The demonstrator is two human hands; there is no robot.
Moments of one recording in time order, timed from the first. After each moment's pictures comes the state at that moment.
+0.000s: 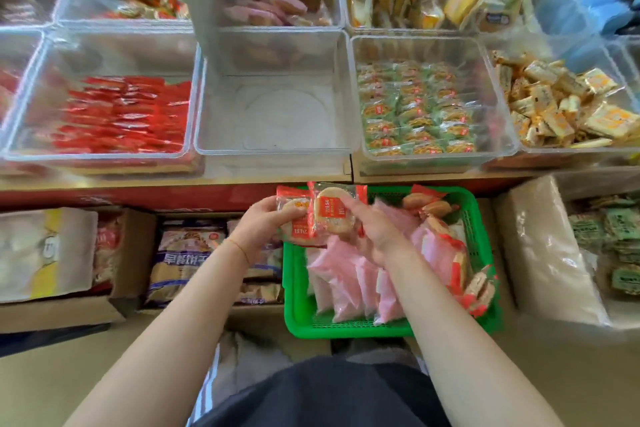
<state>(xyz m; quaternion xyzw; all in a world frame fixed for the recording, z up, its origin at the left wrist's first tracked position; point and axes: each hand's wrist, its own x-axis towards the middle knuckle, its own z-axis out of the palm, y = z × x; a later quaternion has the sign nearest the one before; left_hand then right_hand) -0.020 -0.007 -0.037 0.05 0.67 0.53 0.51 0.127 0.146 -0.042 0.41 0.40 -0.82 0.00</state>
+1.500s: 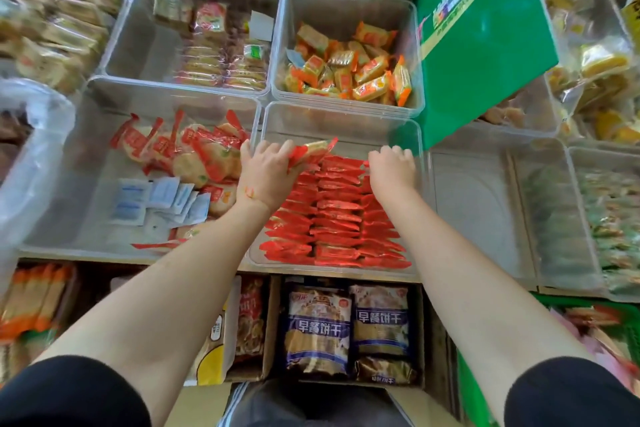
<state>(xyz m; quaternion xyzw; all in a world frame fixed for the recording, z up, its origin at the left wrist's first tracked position) -0.488 -0.152 -0.048 0.39 0.90 0.18 0.03 -0.370 0.040 -0.029 0.29 0.95 0.08 0.12</state>
